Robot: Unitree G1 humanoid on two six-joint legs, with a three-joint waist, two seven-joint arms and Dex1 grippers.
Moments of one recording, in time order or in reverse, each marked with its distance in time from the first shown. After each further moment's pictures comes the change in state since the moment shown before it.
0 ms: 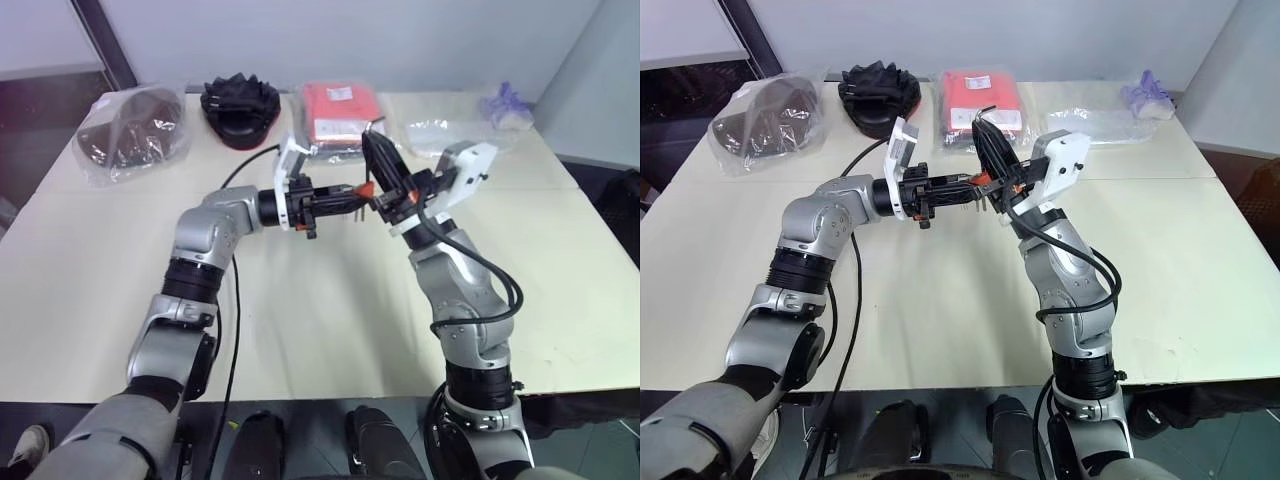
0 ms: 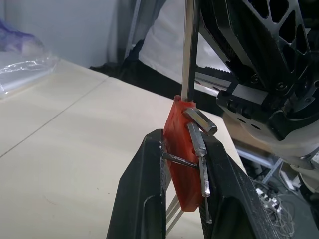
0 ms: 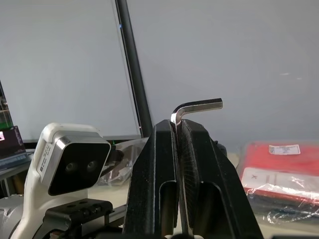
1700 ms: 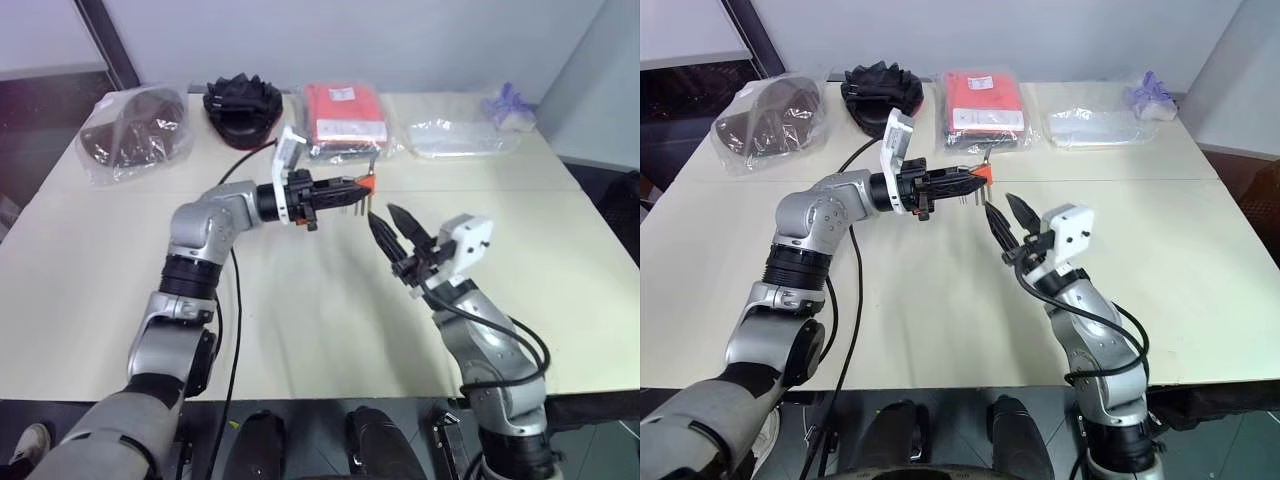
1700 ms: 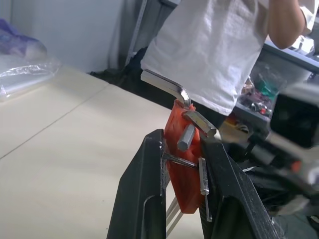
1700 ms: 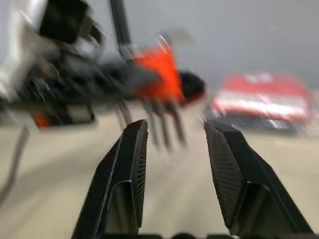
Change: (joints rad) left arm -0.012 -0.006 0.032 -0.038 -0.055 0.087 0.041; right arm 0.409 -0.146 -0.012 -0.182 -0.037 0.028 0.049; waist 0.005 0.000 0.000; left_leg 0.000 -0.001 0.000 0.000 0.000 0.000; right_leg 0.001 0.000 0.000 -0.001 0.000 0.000
